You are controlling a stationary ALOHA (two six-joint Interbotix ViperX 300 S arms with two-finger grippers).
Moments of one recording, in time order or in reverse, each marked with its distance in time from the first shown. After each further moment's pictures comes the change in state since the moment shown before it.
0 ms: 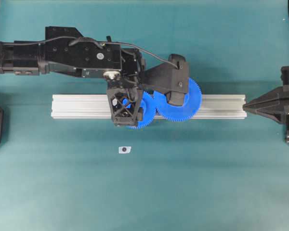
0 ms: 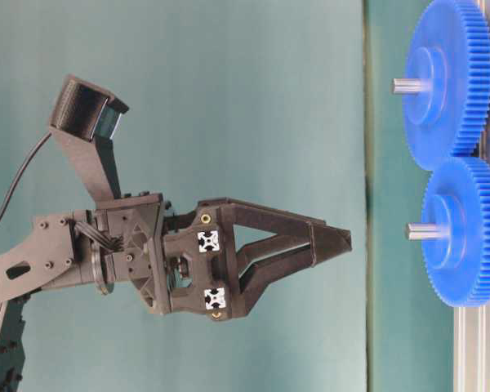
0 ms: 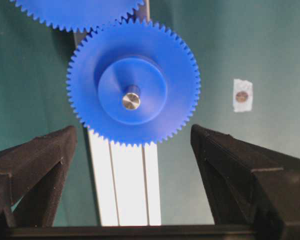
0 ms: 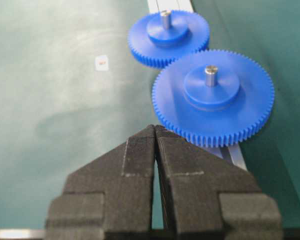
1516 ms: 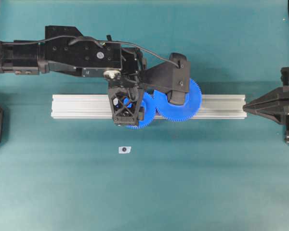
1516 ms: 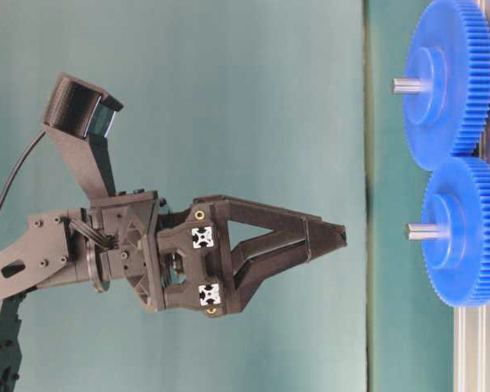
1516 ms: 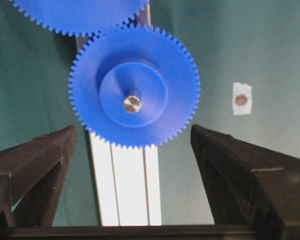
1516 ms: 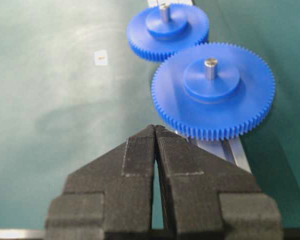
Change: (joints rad) left arm 0.000 0.000 -0.011 0.000 0.002 0.000; right arm -0.002 0.000 0.012 -0.002 0.000 0.011
